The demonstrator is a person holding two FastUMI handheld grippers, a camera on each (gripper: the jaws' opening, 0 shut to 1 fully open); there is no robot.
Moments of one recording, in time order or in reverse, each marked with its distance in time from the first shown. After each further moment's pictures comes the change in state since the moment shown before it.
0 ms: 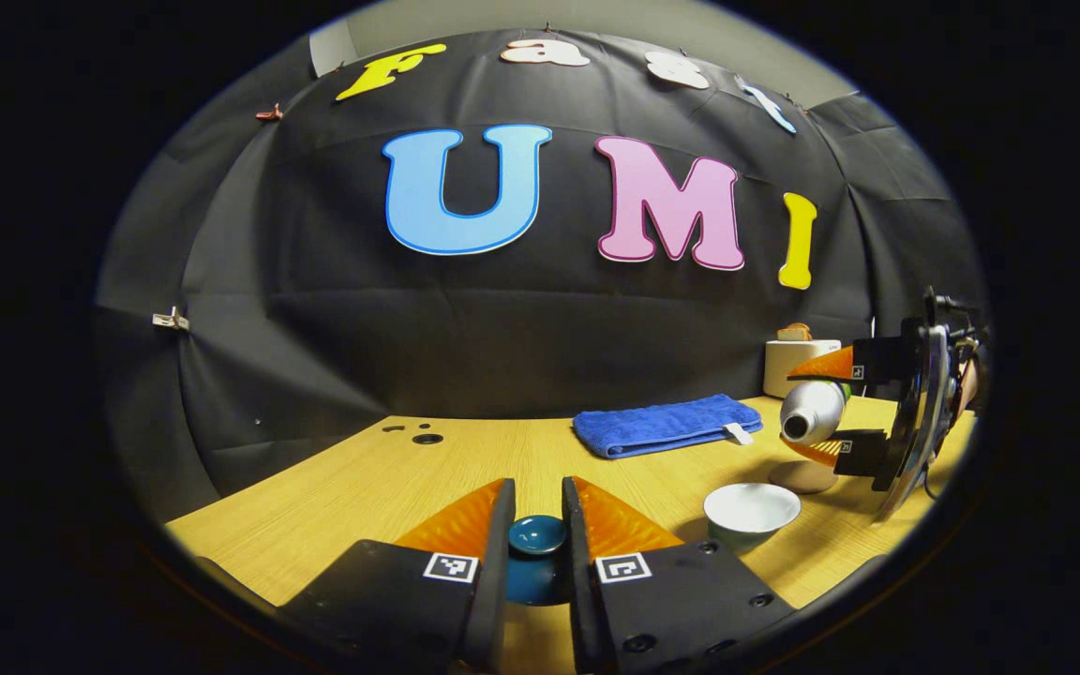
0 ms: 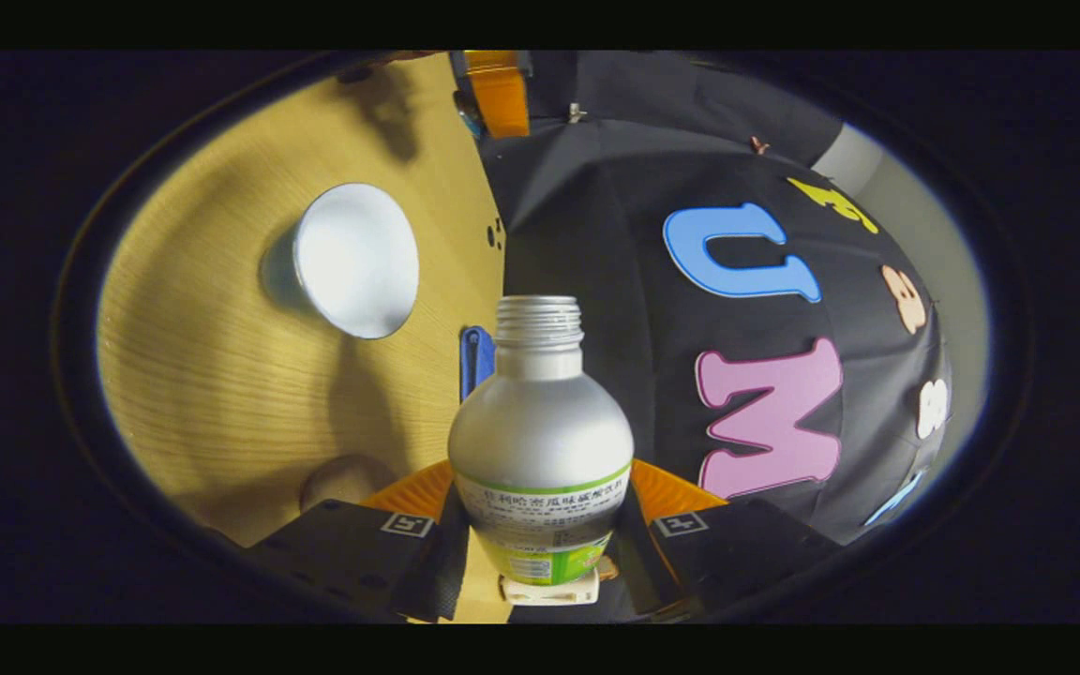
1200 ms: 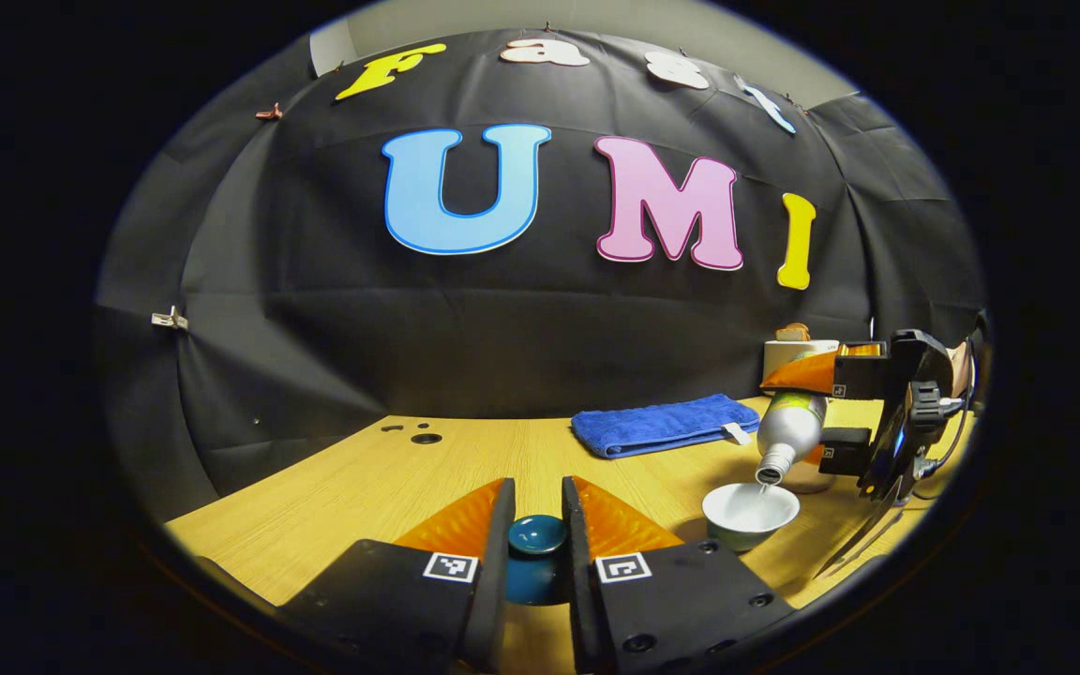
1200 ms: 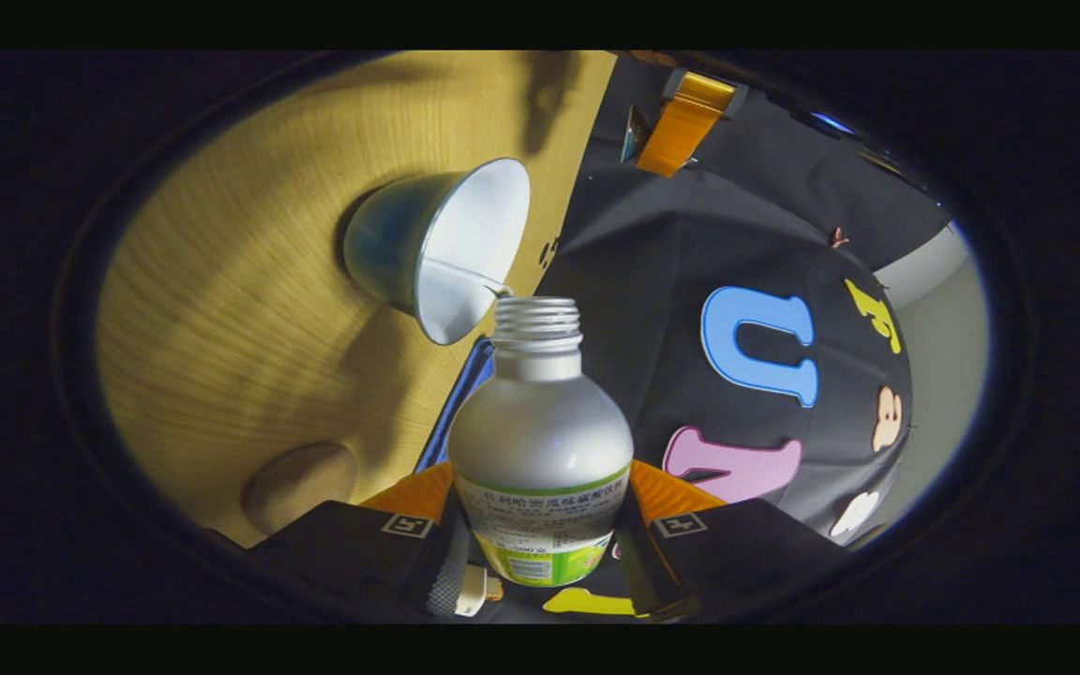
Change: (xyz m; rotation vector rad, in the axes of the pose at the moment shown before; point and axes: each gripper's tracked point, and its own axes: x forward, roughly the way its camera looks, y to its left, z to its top) left arm 0.001 0.000 0.001 -0.001 0.000 -0.003; right arm 0.018 -0.001 0.024 -0.377 -0.102 -0.017
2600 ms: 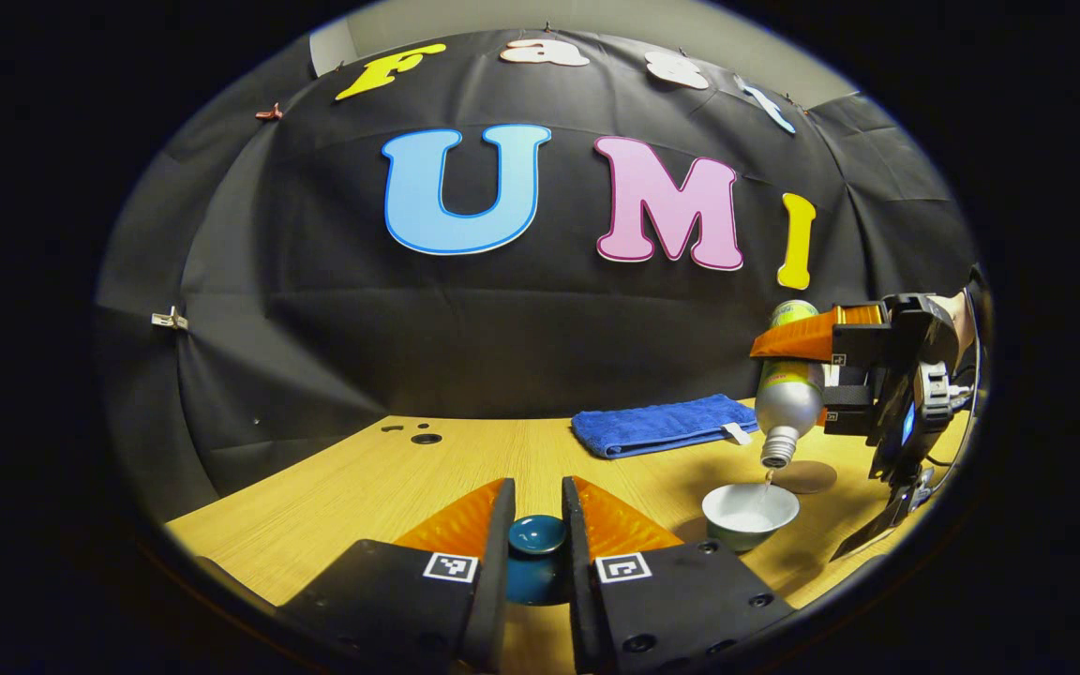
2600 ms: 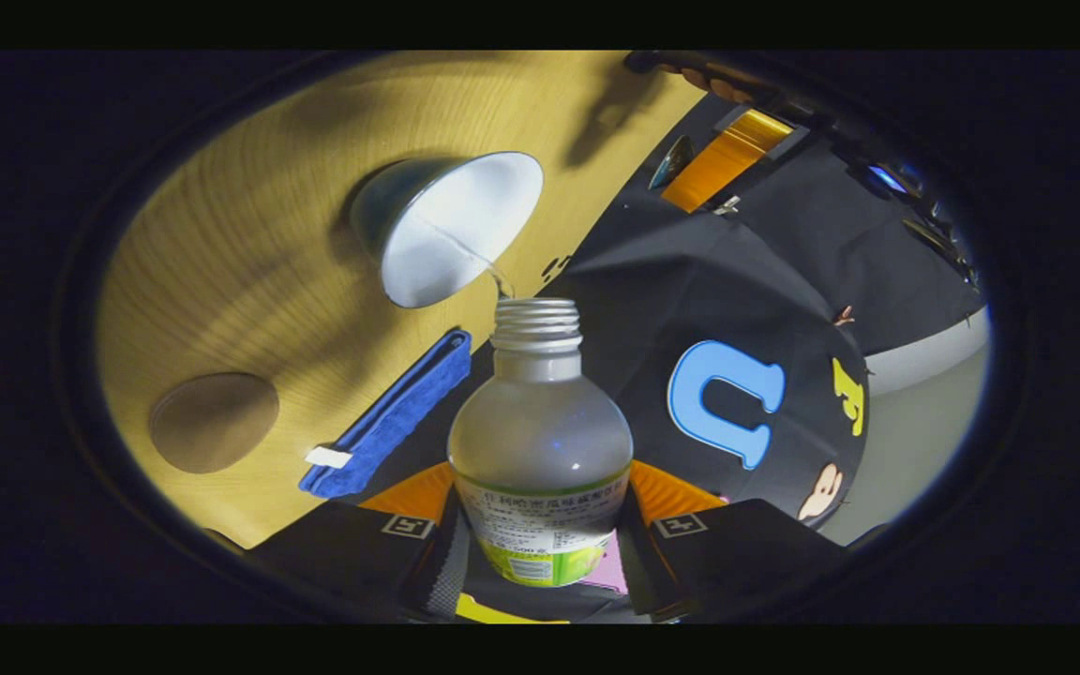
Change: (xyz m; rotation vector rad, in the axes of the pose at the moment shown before) left arm 0.000 -0.003 -0.004 -0.003 -0.008 0.005; right arm 0.005 -0.045 0.011 -0.291 -0.072 -0.044
